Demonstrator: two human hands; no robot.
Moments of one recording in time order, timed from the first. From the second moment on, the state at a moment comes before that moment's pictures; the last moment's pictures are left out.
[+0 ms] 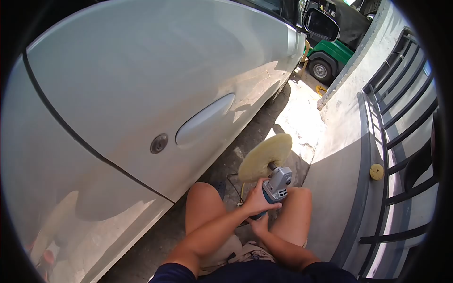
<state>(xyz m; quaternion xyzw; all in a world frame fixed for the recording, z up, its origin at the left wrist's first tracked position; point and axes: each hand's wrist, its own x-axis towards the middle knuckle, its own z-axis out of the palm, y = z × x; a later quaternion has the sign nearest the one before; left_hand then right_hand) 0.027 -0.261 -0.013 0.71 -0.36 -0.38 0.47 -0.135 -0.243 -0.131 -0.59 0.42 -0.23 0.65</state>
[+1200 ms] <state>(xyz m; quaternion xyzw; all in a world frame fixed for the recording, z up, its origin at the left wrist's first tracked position) 0.078 -0.294 0.008 0.81 -0.17 -0.20 0.52 -0.045 -0.309 -0.121 -0.50 0.29 -0.13 0.81</state>
